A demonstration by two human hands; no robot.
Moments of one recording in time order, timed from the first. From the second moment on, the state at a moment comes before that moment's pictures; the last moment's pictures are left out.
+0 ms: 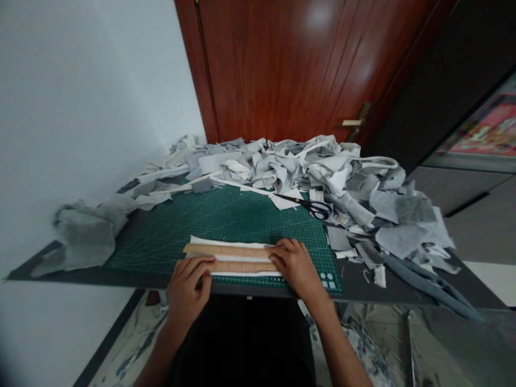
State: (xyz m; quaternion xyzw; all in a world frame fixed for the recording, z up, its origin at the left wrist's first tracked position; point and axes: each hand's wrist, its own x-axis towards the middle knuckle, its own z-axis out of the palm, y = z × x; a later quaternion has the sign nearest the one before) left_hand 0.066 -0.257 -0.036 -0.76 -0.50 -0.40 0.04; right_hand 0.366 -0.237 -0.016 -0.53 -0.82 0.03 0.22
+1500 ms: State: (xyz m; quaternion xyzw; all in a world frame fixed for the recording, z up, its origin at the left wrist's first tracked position) left_hand 0.072 -0.210 -0.021 -0.82 -0.48 -0.30 -0.03; right_hand 0.350 -0.214 -0.037 -0.53 -0.78 0.05 0.33
